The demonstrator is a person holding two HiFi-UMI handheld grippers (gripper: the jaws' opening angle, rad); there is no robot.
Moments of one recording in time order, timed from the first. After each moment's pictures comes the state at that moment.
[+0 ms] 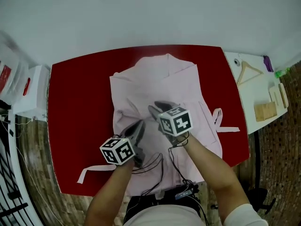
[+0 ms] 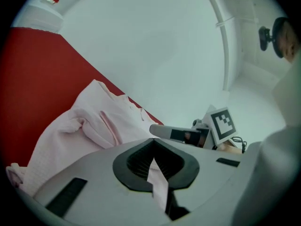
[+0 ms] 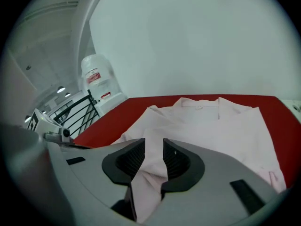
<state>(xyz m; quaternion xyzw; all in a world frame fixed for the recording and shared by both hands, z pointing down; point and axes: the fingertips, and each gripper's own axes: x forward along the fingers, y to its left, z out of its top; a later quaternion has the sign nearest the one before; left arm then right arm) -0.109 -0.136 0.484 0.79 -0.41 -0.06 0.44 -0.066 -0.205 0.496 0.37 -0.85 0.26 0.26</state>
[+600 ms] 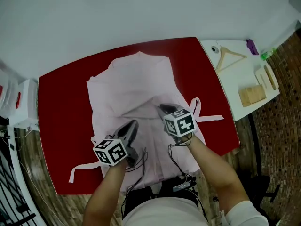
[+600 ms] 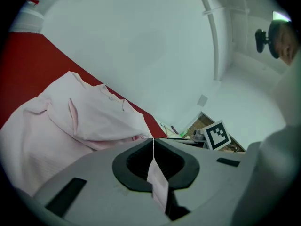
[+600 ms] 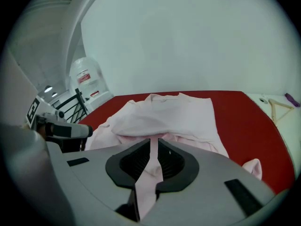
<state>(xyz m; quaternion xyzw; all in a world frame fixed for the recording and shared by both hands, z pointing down) -0.033 -0.112 0.458 0.83 -0.37 -0.03 0.42 0.078 -0.166 0.493 0.44 -0.81 0.27 0.27</state>
